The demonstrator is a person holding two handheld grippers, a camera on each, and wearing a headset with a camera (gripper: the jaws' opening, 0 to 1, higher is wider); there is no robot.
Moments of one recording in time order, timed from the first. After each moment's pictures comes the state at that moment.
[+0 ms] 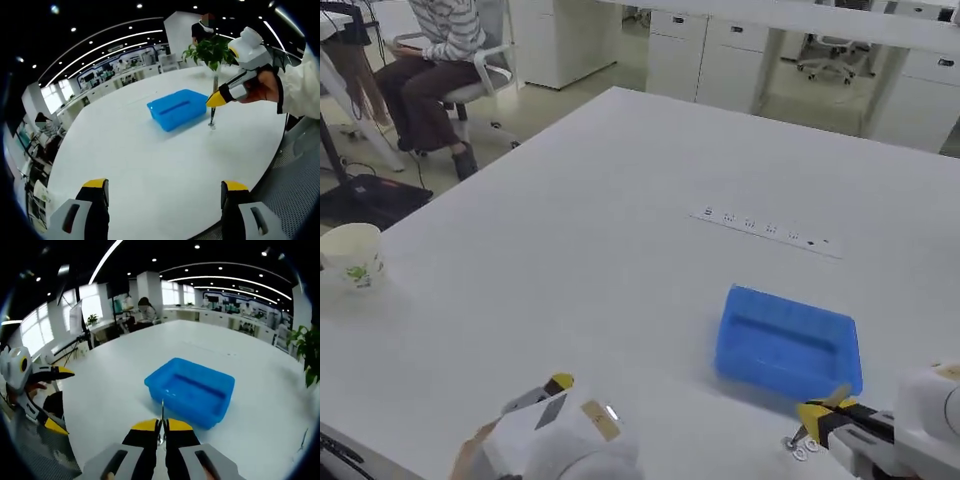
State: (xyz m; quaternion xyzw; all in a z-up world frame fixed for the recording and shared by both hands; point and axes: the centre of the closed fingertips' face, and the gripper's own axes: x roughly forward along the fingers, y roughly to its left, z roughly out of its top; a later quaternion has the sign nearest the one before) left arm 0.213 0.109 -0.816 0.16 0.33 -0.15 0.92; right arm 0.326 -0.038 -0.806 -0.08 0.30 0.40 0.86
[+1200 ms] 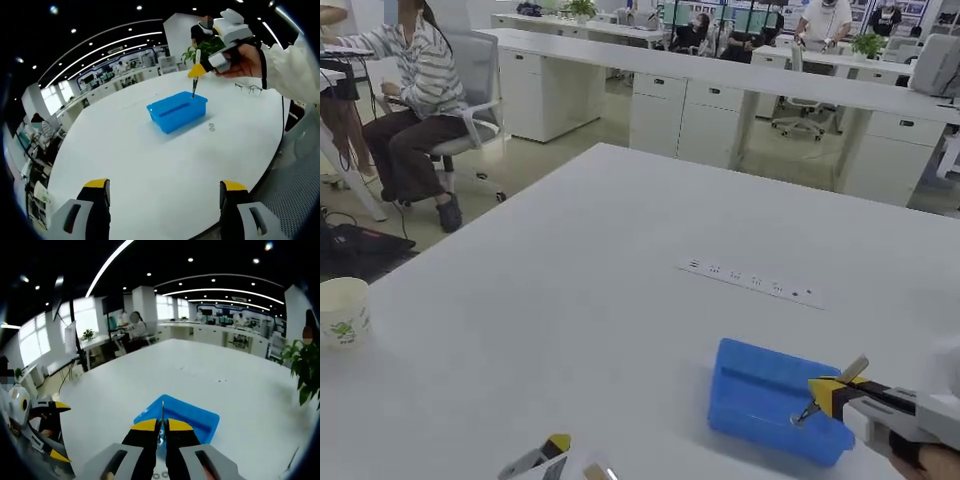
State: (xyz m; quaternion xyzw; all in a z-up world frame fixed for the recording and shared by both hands) left arm 0.214 0.108 -0.813 0.16 0.32 -0.15 0.92; right arm 0.375 -0.025 -0.739 -0.06 0.24 0.39 0.89
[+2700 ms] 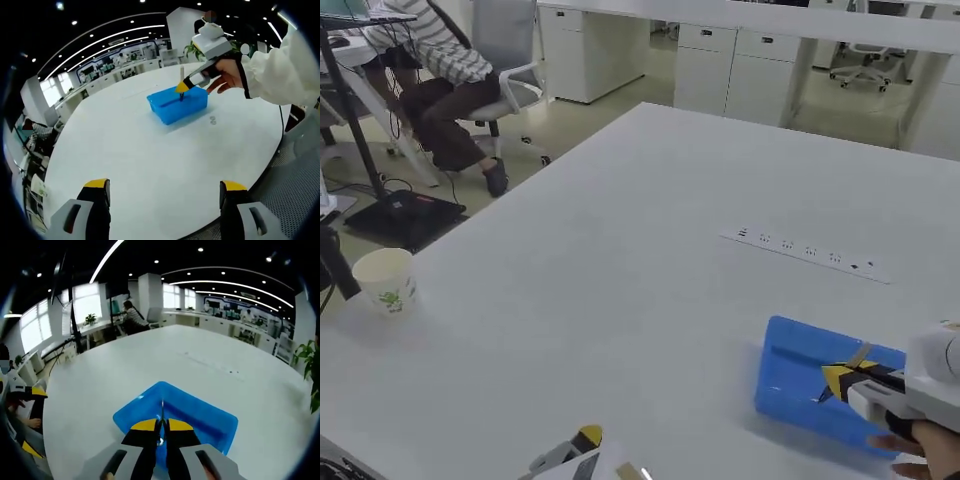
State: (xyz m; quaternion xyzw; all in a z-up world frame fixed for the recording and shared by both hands) left arm 0.209 0.112 -0.826 0.15 0.36 -0.15 0.91; right arm 0.412 0.004 -0.810 -0.11 0.28 0.40 0.87
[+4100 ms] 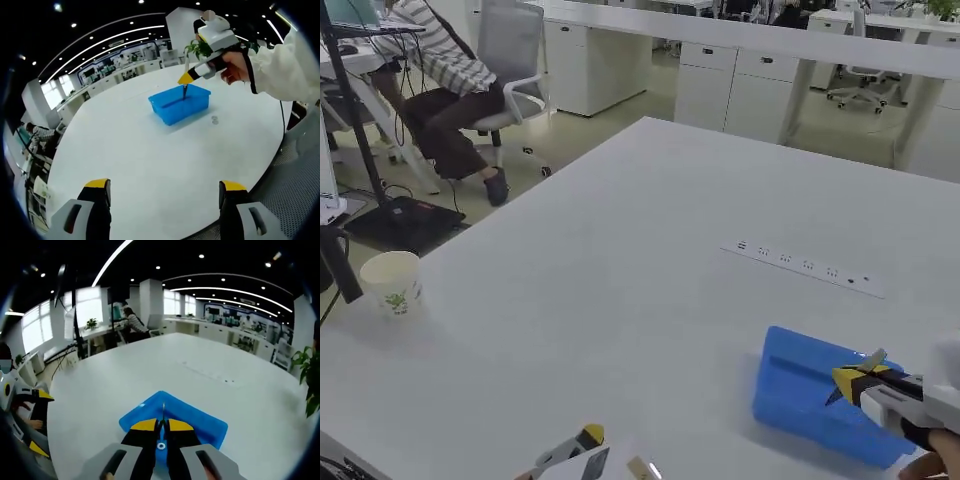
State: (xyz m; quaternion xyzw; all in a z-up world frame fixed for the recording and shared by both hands) left arm 0.211 0.114 -0.823 0.16 0.35 -0.14 0.91; right arm 0.411 -0.011 -0.778 -0.10 0.24 0.40 0.88
